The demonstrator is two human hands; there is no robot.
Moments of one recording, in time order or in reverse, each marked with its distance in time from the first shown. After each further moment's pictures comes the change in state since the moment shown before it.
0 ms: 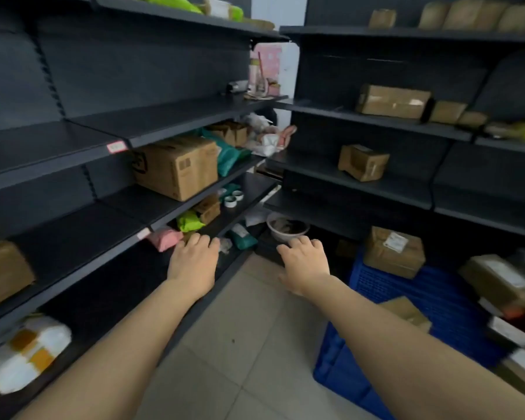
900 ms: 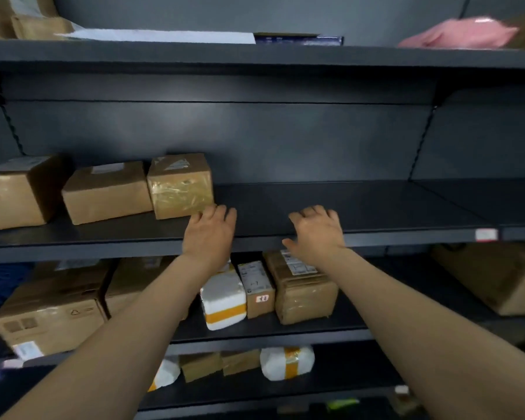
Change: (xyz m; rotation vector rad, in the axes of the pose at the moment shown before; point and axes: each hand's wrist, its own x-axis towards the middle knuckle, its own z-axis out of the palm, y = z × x) left_hand -0.225 -0.479 -0.042 0.300 -0.026 -0.931; right_hand 0.157 -0.563 -0.183 0.212 0.374 -0.909
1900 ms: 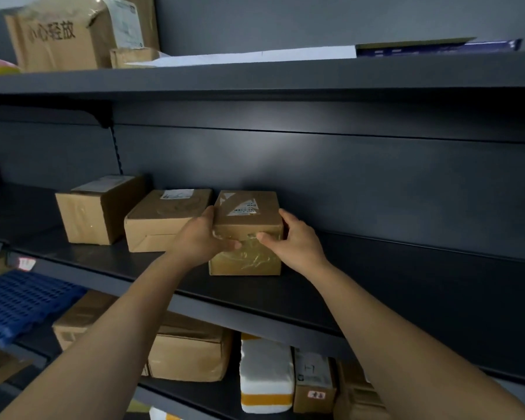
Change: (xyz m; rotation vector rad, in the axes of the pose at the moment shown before) left_hand 0.078 -0.118 0.005 -0.744 -0.010 -0.567; right_hand 0.179 -0.094 0.023 1.011 -0.113 -0.176
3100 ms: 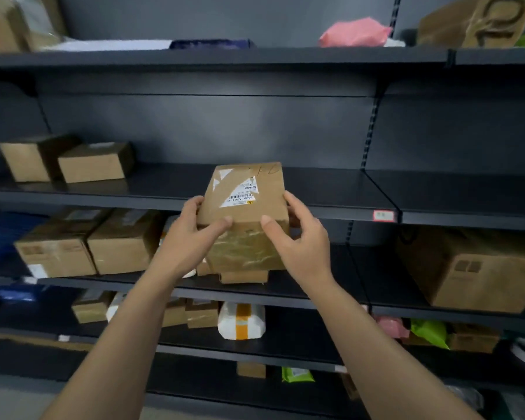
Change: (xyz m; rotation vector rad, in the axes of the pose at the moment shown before) left_hand -0.384 0.217 0.089 -0.492 -0.014 0.061; right_hand -0.429 0.051 -0.194 0.220 0.440 -0.030
